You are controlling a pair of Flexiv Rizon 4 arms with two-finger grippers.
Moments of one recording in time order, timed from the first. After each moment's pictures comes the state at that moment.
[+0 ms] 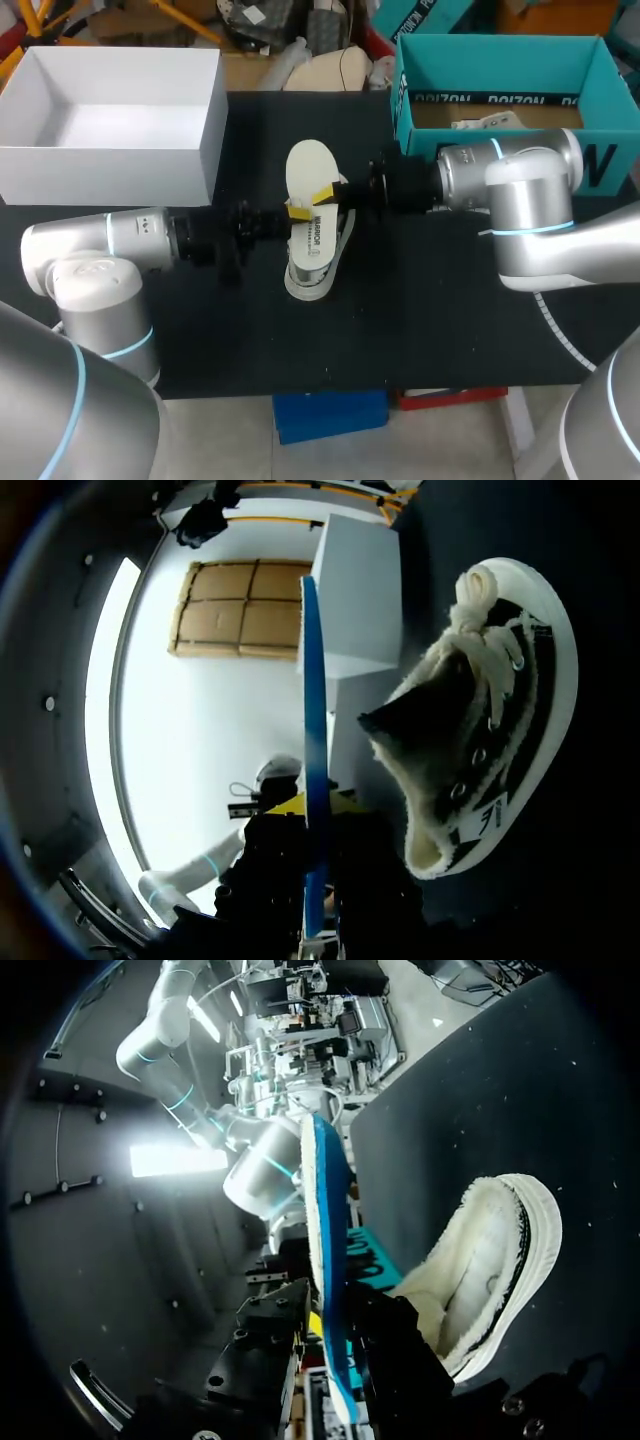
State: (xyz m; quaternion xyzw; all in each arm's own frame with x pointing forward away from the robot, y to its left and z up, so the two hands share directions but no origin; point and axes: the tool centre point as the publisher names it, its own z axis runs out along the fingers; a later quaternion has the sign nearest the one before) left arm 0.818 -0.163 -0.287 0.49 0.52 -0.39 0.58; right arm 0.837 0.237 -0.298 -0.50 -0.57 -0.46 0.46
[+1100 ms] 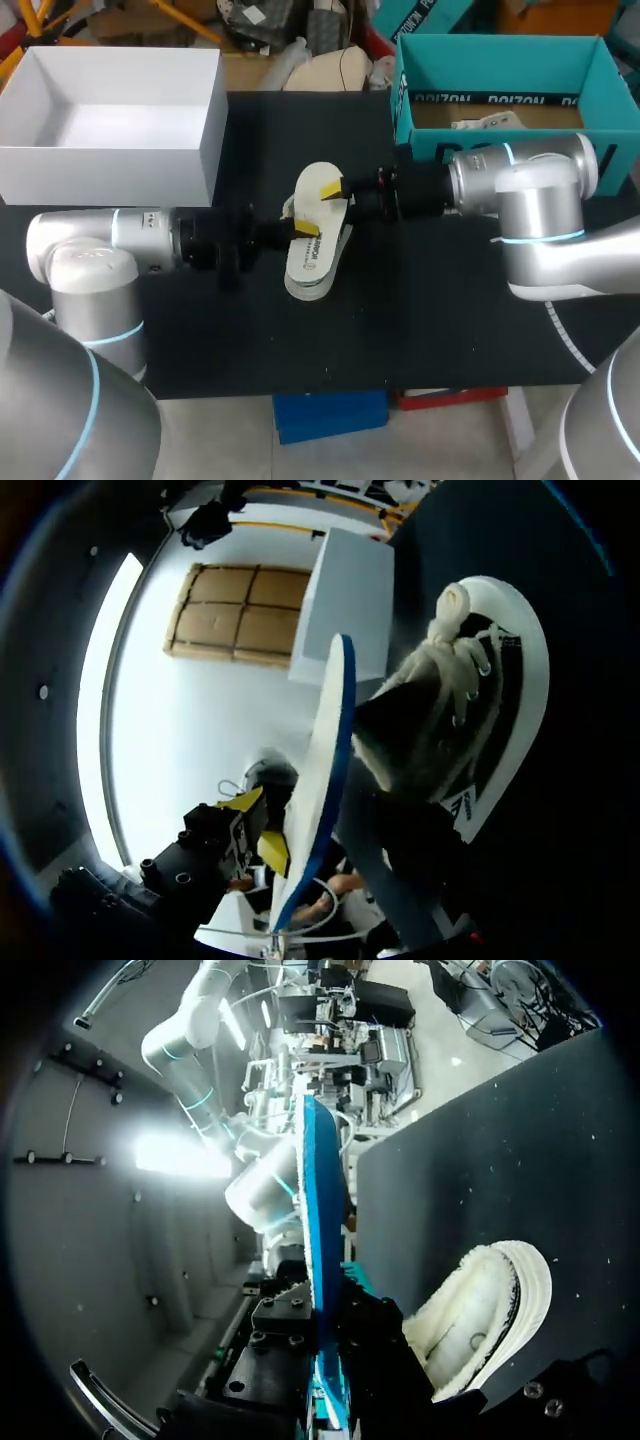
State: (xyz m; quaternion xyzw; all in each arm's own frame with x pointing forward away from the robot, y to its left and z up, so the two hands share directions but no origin) left arm 0.789 -0.171 -0.293 0.49 0.54 -0.46 0.51; right arm 0.834 0.217 -0.307 -0.51 -0.59 -0.47 0.41
